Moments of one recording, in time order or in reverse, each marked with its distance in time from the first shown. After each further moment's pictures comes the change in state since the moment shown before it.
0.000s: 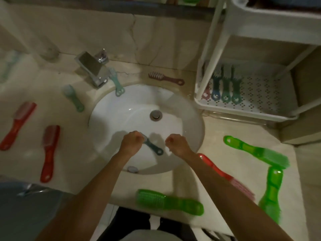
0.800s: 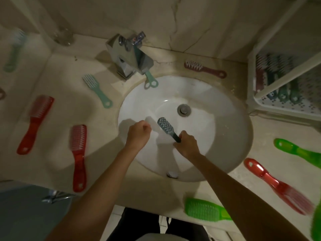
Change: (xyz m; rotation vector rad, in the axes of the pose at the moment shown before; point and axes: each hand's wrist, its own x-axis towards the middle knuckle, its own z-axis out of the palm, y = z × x) left_hand 0.062 -0.096 -0.051 -0.325 0.060 -0.009; right_hand 0.037 -0.071 0.088 -0.168 0.045 0.173
